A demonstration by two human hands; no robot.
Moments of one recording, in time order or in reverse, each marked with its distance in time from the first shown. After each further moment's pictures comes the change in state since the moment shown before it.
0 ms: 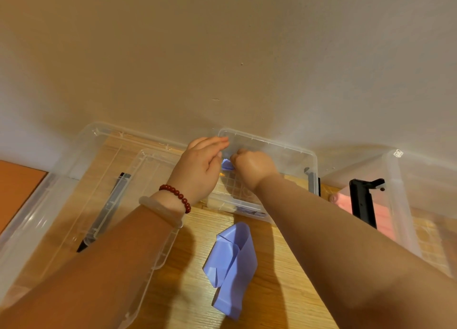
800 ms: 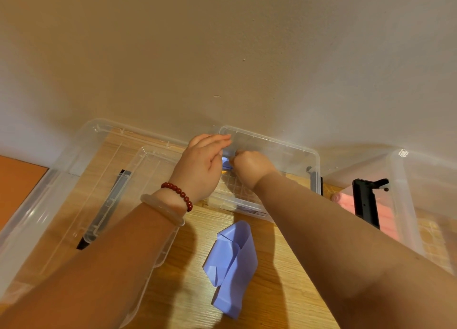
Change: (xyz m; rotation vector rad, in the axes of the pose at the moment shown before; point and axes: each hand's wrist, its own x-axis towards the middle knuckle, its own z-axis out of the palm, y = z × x) left_hand 0.001 -0.004 0.005 0.035 0.005 0.017; right_hand 0.008 -0.002 0.006 -0.007 -0.046 -0.043
